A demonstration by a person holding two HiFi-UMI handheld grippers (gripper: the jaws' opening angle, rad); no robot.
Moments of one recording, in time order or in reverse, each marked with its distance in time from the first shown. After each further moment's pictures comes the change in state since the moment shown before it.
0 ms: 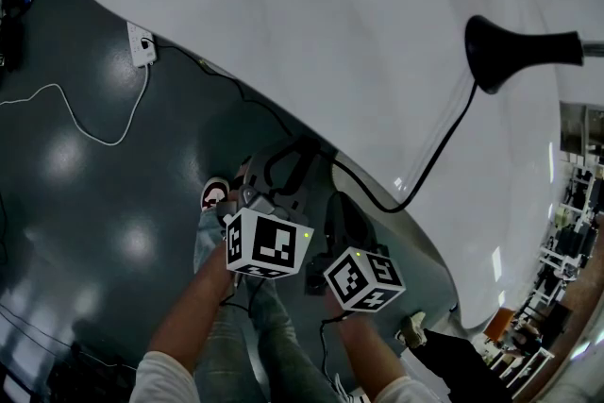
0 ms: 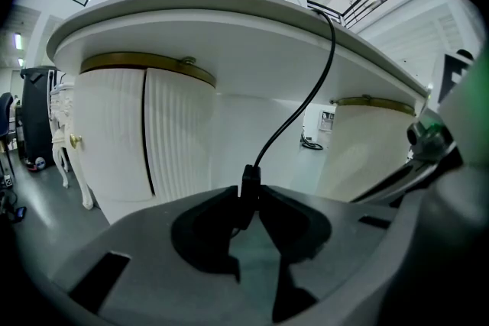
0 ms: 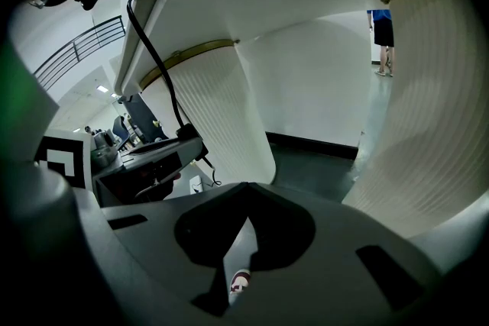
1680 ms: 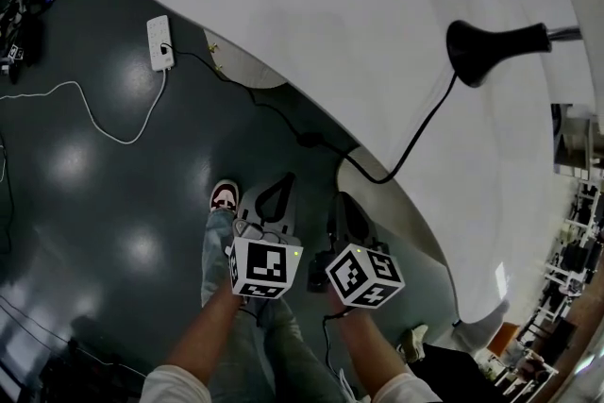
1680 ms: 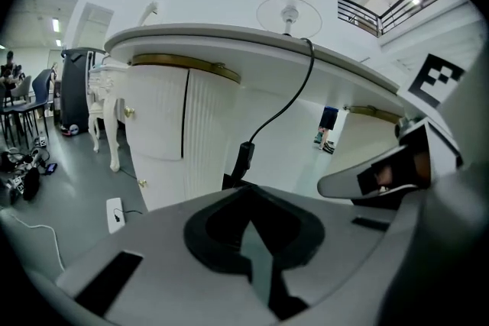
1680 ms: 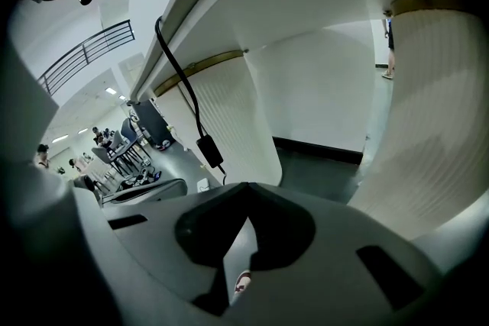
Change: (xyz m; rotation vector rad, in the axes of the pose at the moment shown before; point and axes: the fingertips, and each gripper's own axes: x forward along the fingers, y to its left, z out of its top) left arm -0.065 -0.021 -0.031 -0.202 0.064 0.155; right arm -0.024 0.014 0.006 -0.016 -0.030 0.048
